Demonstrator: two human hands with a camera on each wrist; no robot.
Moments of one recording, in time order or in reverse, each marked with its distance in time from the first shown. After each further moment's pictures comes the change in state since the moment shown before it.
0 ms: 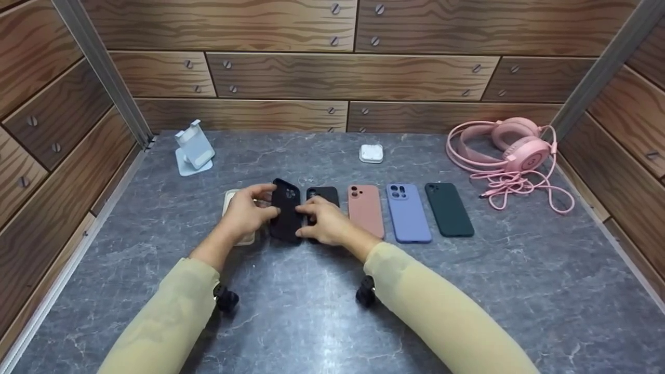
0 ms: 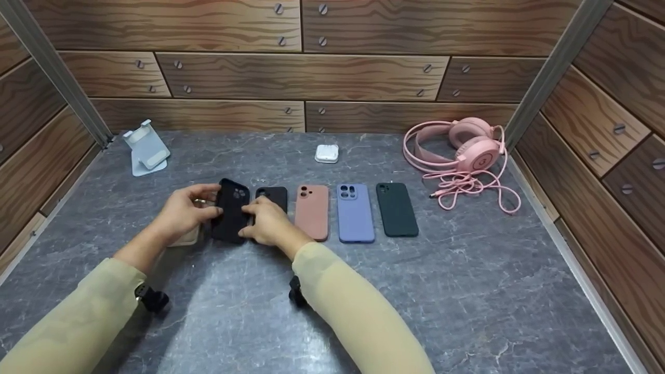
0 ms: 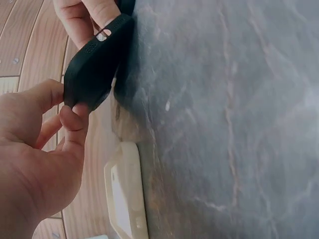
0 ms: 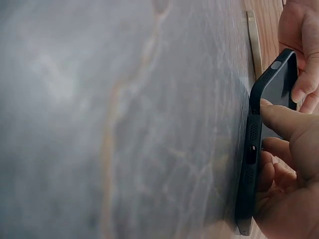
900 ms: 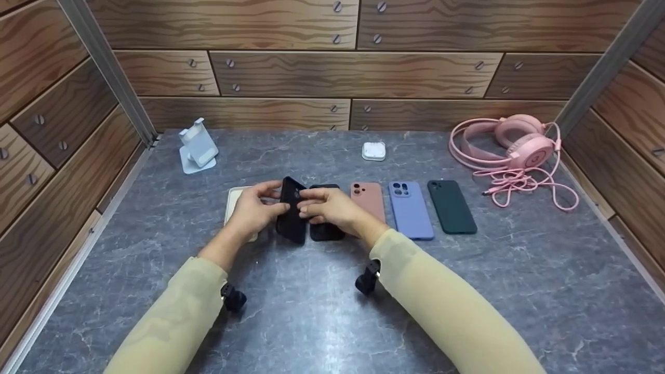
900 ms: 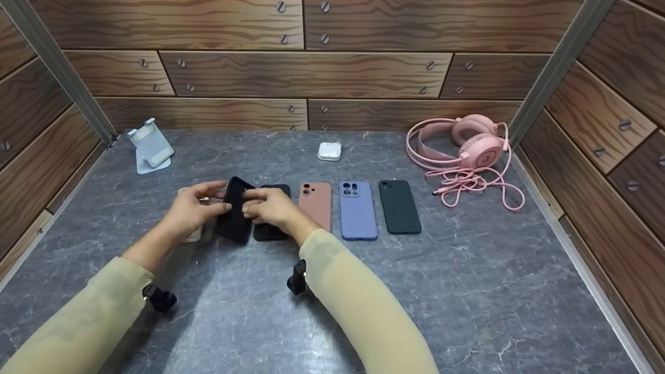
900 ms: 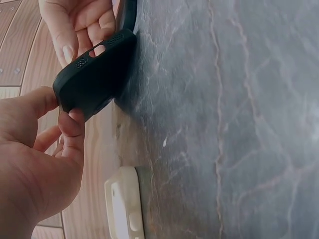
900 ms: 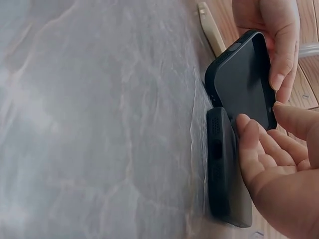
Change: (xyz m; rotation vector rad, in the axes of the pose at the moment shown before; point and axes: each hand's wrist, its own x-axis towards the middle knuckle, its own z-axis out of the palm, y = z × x) left_hand -0.004 0.004 0.012 -0.044 0.045 0.022; right_hand 0.009 0.000 -0.015 0.897 -0.088 0.229
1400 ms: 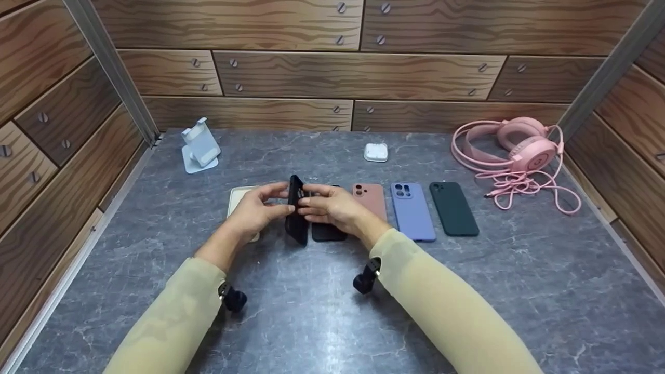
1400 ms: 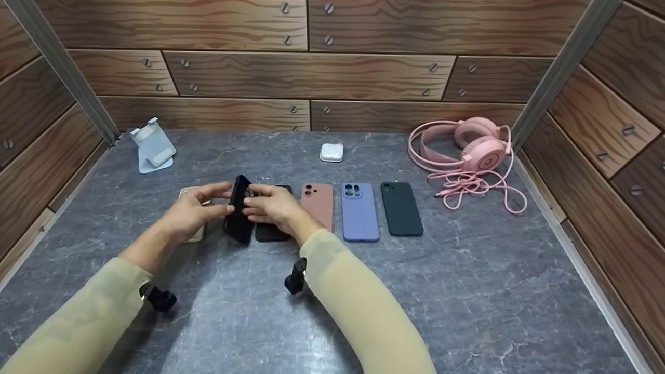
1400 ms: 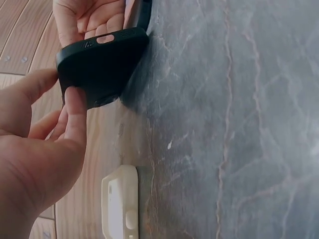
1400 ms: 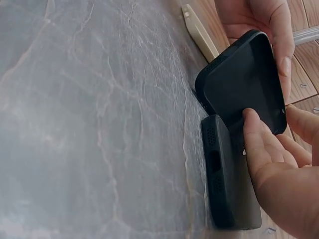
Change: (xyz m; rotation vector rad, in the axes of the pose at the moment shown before) left_hand 0.001 -0.003 -0.005 -0.192 -0.156 -0.030; right_hand 0.005 0.000 -0.002 0.279 0.014 0.043
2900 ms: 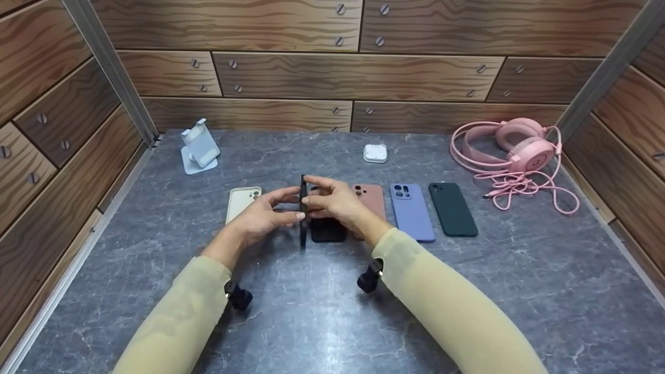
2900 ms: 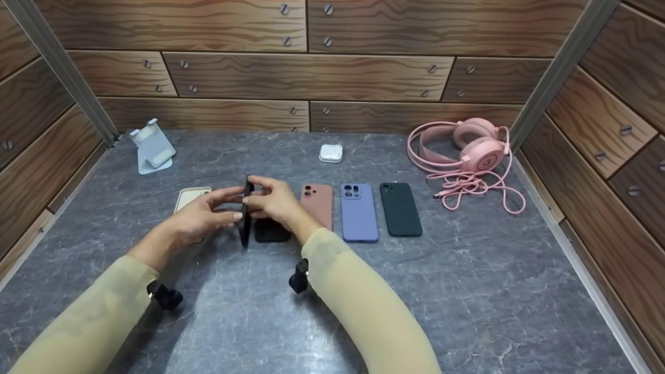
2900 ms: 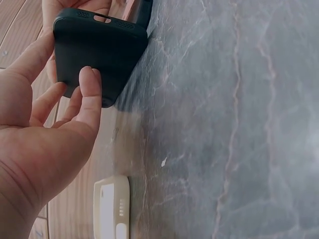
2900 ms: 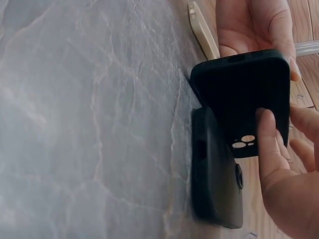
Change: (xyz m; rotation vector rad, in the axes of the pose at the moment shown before) left_hand 0.006 -0.005 0.006 -0.091 -0.226 -0.051; right_hand -0.003 -0.010 0.002 -0.192 0.080 -0.128
